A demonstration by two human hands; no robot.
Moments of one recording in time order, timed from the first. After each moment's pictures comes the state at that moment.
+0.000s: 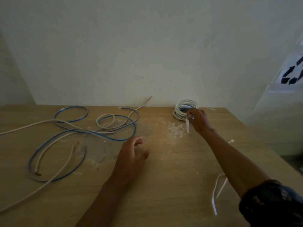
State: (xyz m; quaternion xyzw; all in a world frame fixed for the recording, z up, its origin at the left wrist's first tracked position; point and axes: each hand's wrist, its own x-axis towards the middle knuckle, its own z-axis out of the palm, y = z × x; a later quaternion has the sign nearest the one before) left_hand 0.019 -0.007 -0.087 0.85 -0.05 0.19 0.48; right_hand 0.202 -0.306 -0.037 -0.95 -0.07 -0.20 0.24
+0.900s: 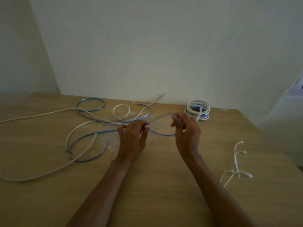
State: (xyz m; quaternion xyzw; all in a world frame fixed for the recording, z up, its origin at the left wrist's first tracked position) left_hand 0.011 0.011 -0.055 0.87 -0.07 0.39 0.30; right_hand 0.043 -0.172 -0.023 -0.79 -0.18 -0.42 0.42
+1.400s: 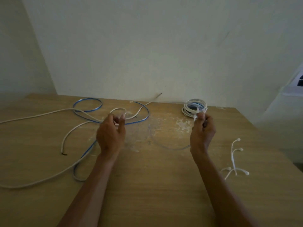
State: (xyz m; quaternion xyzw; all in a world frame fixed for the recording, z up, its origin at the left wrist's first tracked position) left_hand 0.015 0.050 -0.037 0.84 0.15 0.39 0.34; right_hand 0.062 -0.206 -0.024 -0.64 0.04 -0.40 0.65
